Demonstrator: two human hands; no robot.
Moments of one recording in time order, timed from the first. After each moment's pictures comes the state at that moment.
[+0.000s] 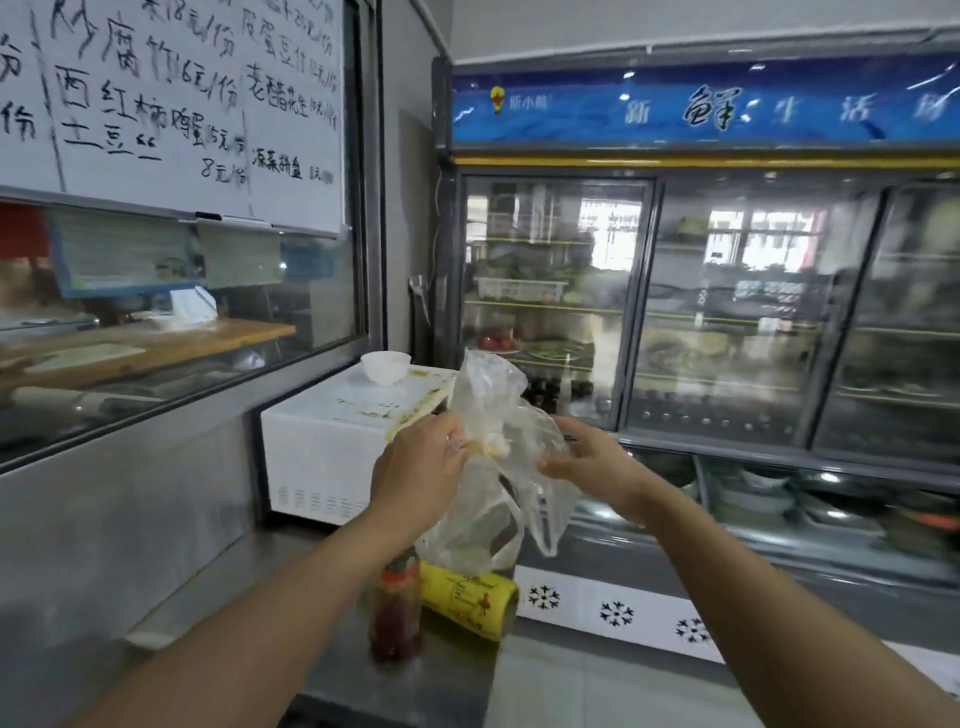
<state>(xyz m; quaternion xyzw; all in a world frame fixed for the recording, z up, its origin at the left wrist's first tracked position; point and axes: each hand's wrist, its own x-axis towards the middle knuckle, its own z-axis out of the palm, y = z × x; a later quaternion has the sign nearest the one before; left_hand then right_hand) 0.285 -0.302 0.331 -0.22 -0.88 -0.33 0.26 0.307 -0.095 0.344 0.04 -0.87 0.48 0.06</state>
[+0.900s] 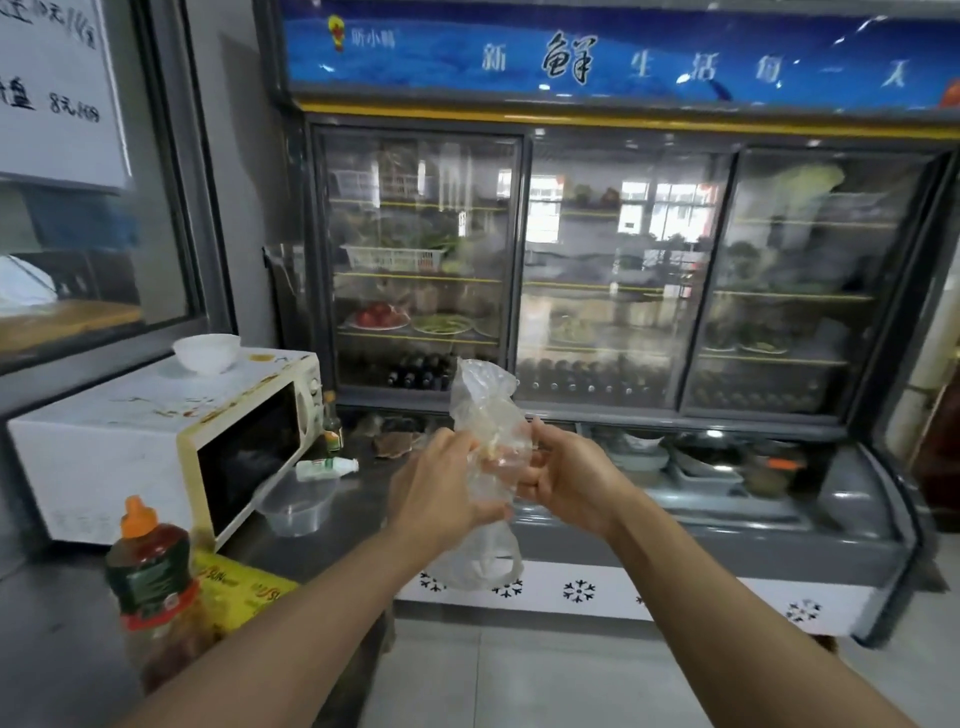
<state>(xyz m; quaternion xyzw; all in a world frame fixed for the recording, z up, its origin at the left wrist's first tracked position) 0.269 -0.025 0.282 -0.28 -0.90 -0.29 0.15 0.324 0.118 0.315 -0.06 -0.59 0.80 0.02</state>
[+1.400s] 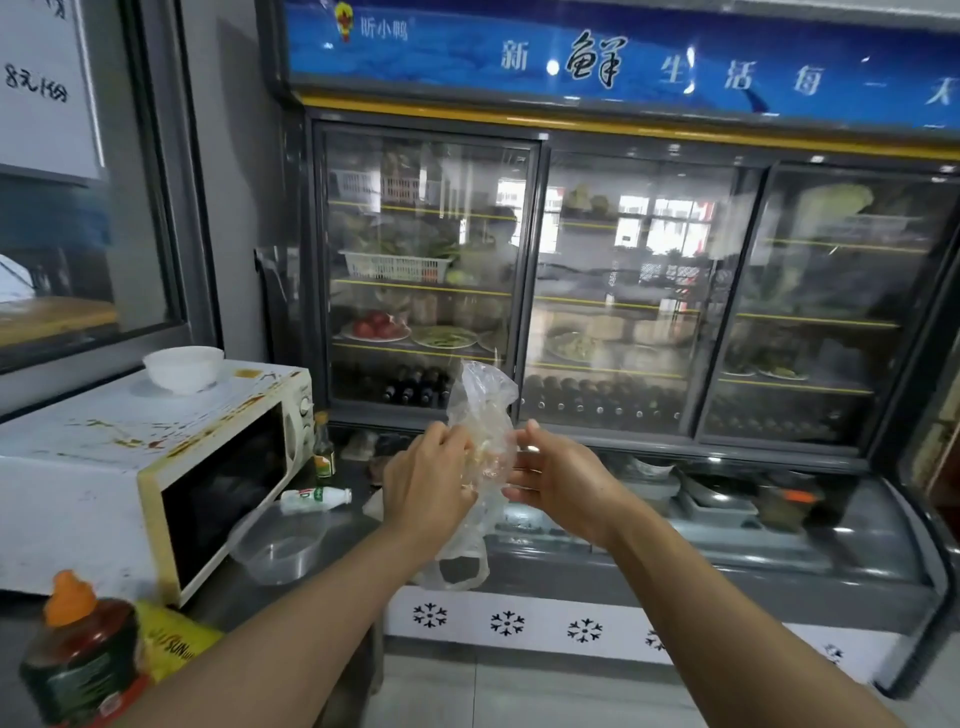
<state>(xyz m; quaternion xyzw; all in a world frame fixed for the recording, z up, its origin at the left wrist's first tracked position) 0.156 -0.019 0.284 -0.25 -0.90 -0.20 0.28 0.217 0.128 0.318 -0.02 -0.69 0.72 0.03</state>
